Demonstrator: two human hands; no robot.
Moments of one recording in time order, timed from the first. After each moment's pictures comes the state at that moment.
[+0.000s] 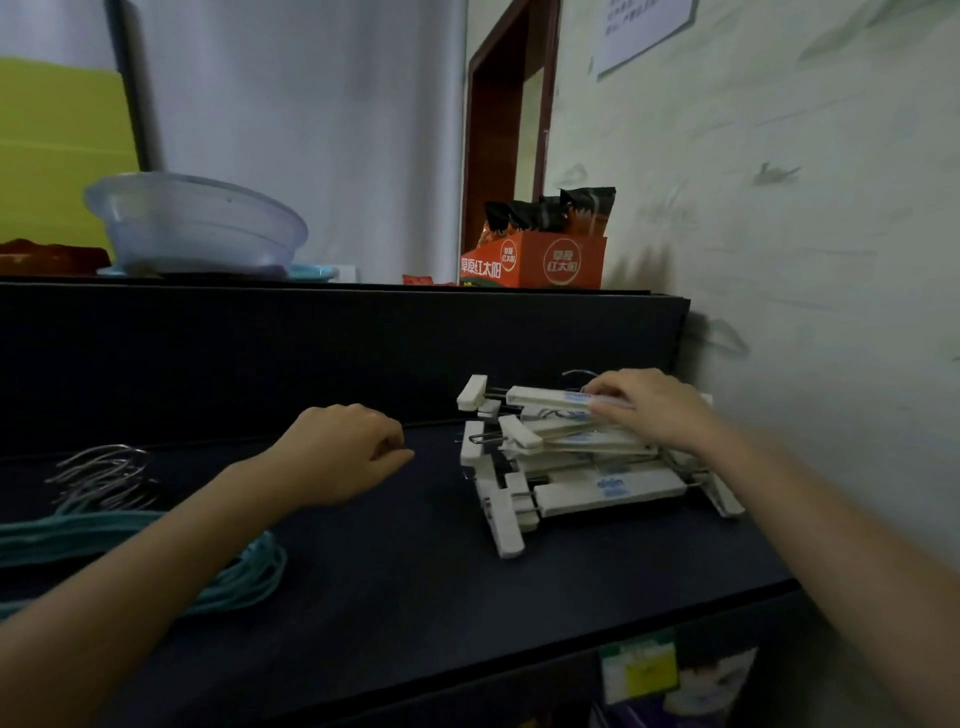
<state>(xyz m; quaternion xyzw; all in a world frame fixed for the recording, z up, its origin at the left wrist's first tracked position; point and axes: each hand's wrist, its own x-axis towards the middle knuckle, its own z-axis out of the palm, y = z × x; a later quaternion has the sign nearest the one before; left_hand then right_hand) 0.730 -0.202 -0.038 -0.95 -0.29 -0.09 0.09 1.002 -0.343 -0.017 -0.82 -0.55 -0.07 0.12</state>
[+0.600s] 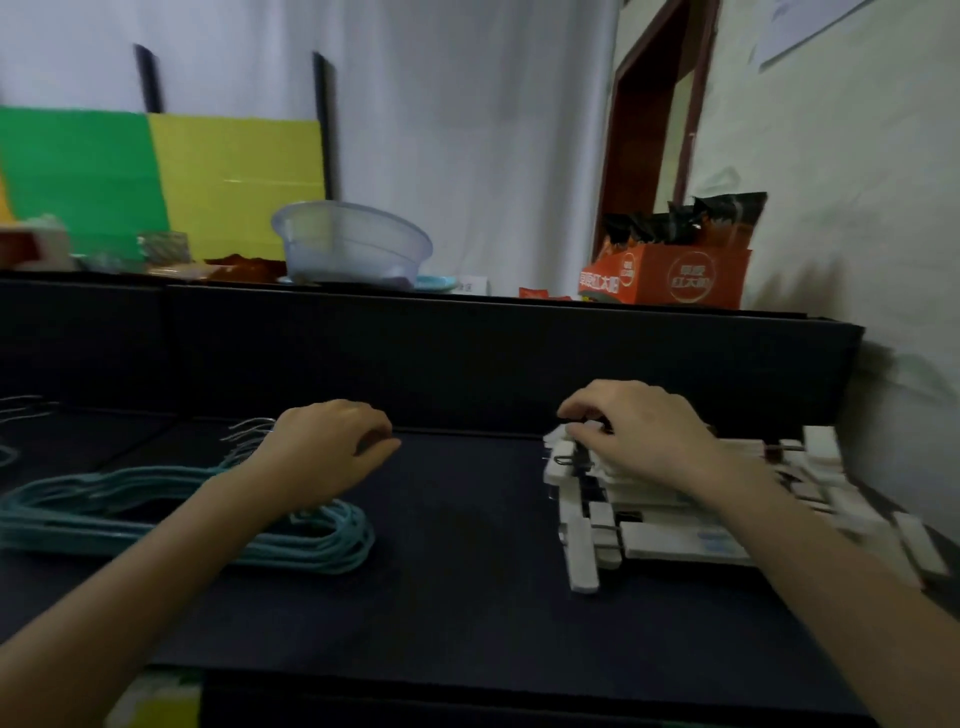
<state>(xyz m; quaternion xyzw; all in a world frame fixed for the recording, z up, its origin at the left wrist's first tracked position) 0.672 -0.207 -0.038 -0.88 -0.43 -0.14 0.11 0.940 -0.299 -0.011 -0.68 -0.71 -0.13 0.13</state>
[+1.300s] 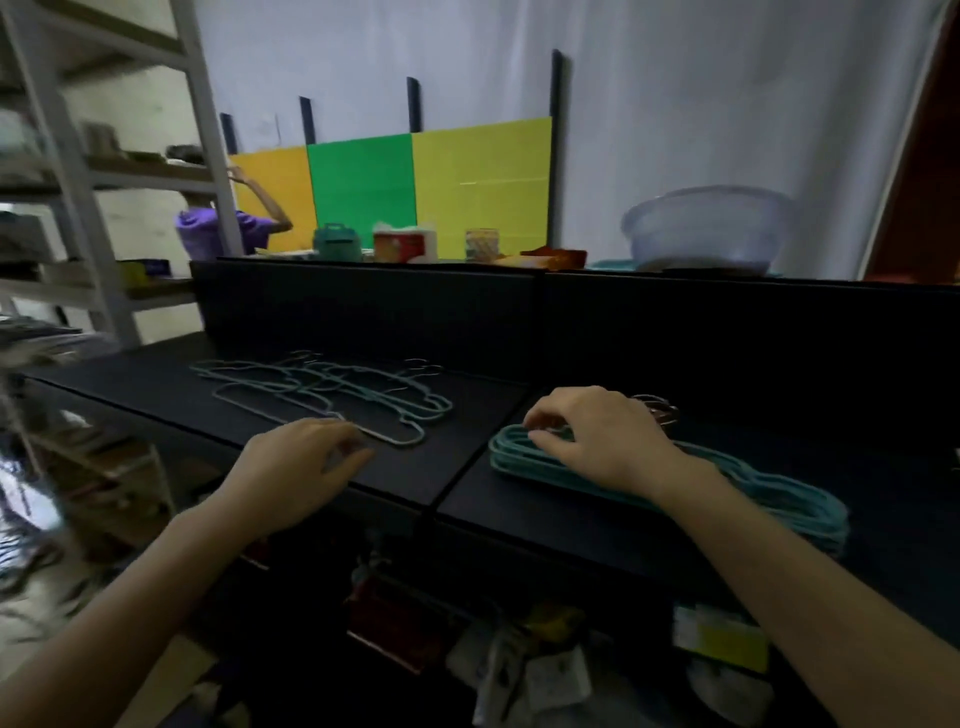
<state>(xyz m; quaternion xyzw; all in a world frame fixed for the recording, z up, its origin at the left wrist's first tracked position) 0.283 -0.262 -0.057 -0.76 -0.62 -0.15 0.11 0.562 -0.226 -0.037 -0.48 -0.86 -0.05 0.18</state>
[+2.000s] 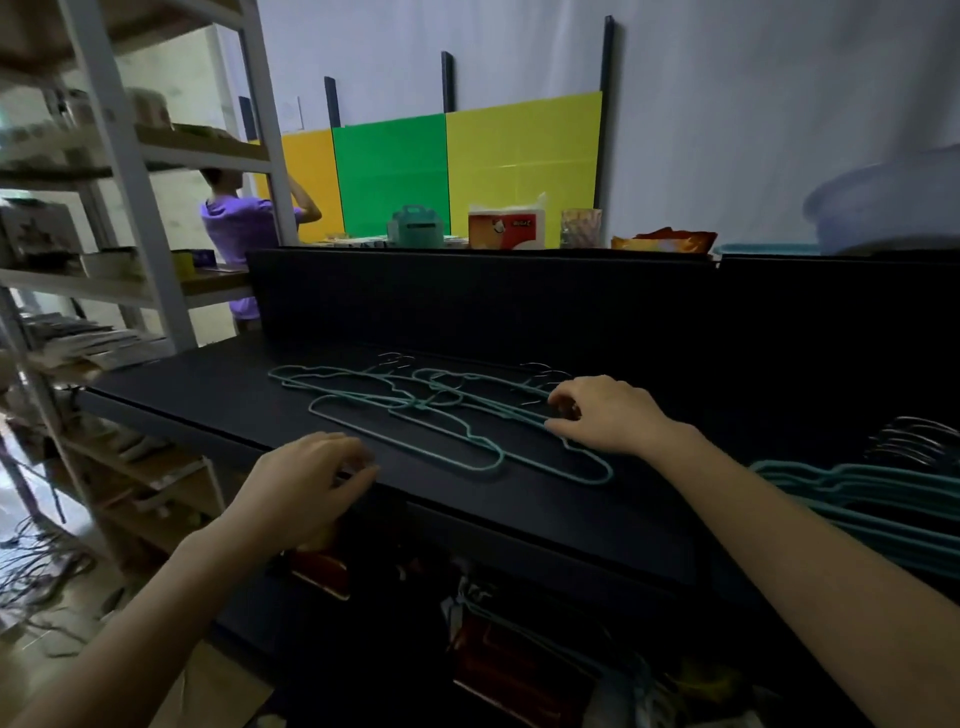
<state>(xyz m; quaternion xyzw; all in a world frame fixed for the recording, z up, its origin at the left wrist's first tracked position) 0.067 -0.180 -0.095 -0.76 -0.62 -0.18 0.09 0.352 -0.095 -0.060 -0.57 -0.82 0.01 0.10</state>
